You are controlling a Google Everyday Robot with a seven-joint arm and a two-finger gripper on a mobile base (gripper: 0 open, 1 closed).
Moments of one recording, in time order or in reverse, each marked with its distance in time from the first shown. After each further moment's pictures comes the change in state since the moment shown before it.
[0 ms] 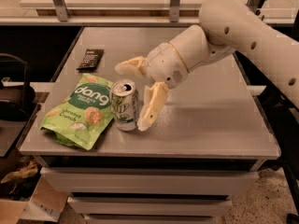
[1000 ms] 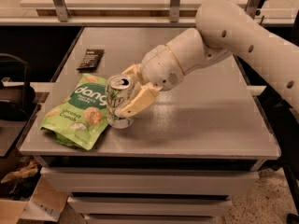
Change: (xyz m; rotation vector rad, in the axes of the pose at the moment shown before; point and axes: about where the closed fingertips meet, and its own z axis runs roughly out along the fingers) arm -0.002 -0.003 0.009 0.017 -0.018 -0.006
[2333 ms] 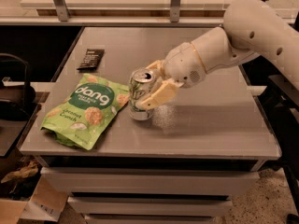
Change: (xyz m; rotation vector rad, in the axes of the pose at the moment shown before) arm 0.032 -0.010 -0.050 0.146 0.038 0.080
